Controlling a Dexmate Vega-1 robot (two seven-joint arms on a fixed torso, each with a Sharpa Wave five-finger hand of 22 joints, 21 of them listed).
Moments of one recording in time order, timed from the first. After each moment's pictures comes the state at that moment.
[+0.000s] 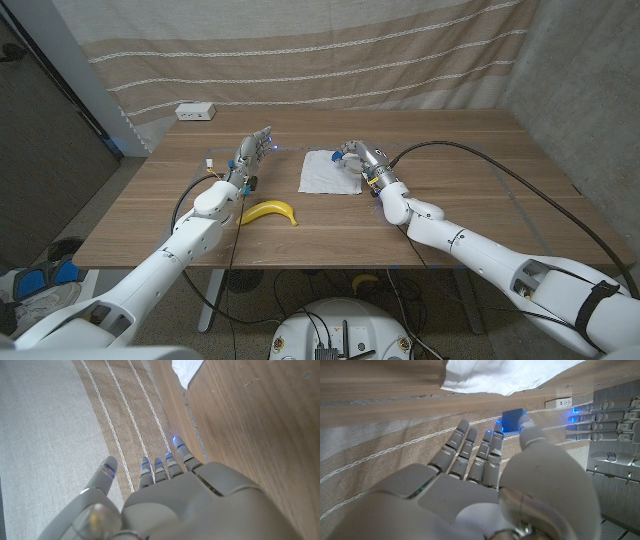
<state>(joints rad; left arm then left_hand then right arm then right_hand) 0.86 0.54 0.38 -1.36 -0.61 -0.24 0.04 0.07 0.09 0.73 -0.10 0.19 0.16 -0.05 0.19 0.18 0.05 -0.04 0.20 0.18 0.09 0.00 0.19 0.17 0.02 0.06 0.65 0.17 -0.59 -0.42 -0.87 -1.23 -0.43 0.05 -0.50 1.04 0.05 0.40 -0.16 0.21 0.94 0.01 0.41 0.22 0.61 -0.13 0.31 0.25 0.33 -0.04 0.52 0.43 0.49 -0.03 0.38 0.20</state>
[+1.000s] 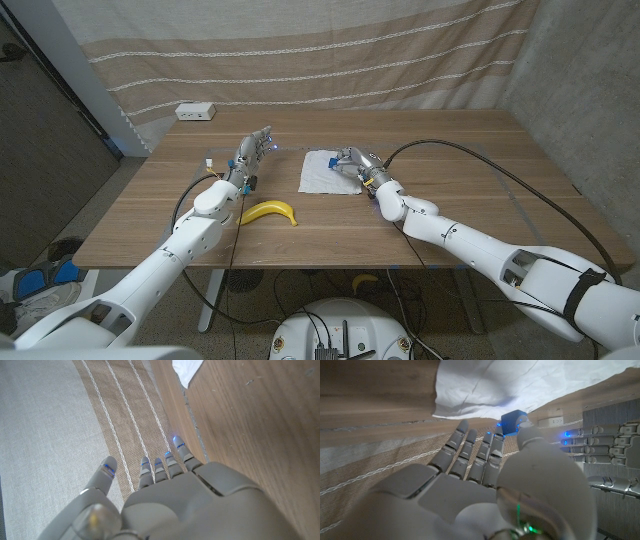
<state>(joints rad) 0.85 0.54 0.38 -1.36 -0.61 -0.24 0.04 0.06 0.09 0.73 -0.10 0.19 0.16 -0.05 0.19 0.18 0.05 -0.04 0.20 0.18 0.09 0.00 0.19 0.17 0.02 0.06 0.64 0.17 -0.54 -0.39 -0.92 -1.15 -0.40 0.02 -0.41 1.04 0.08 0.34 -0.15 0.21 0.80 -0.06 0.34 0.22 0.54 -0.09 0.27 0.25 0.29 -0.04 0.51 0.44 0.46 -0.01 0.39 0.20</state>
